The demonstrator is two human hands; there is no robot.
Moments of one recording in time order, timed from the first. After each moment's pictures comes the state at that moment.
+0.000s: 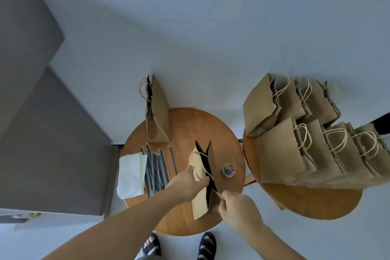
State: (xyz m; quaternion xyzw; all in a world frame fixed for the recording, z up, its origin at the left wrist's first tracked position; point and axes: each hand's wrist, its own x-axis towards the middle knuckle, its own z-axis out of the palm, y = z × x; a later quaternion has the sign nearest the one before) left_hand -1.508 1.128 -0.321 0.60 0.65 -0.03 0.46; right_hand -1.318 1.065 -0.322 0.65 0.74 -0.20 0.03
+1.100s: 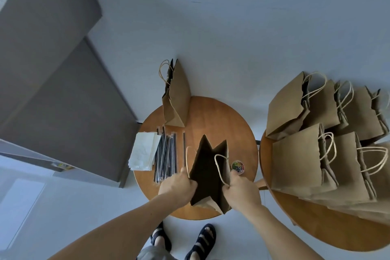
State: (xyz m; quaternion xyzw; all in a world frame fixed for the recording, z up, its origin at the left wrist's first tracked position) left_hand -1.488 1.076 -0.363 0.54 0.77 -0.02 0.34; right_hand -1.290 1.109 -0.336 0.63 0.72 -0.27 0.06
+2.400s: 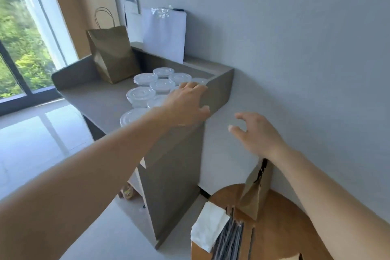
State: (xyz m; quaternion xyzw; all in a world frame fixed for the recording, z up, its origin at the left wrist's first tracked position) left_hand -1.774 1.116 -0.004 0.56 0.81 0.18 -0.06; right_hand -1.584 1.230 -0.048 0.31 0.92 -0.17 -0.15
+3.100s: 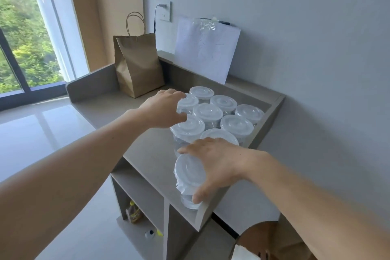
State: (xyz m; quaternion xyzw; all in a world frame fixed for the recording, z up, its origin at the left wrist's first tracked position) left_hand -2.040 1.072 -0.013 0.49 0.85 0.17 -0.03; right_hand -1.834 1.135 -0.013 0.07 0.99 -0.07 0.14
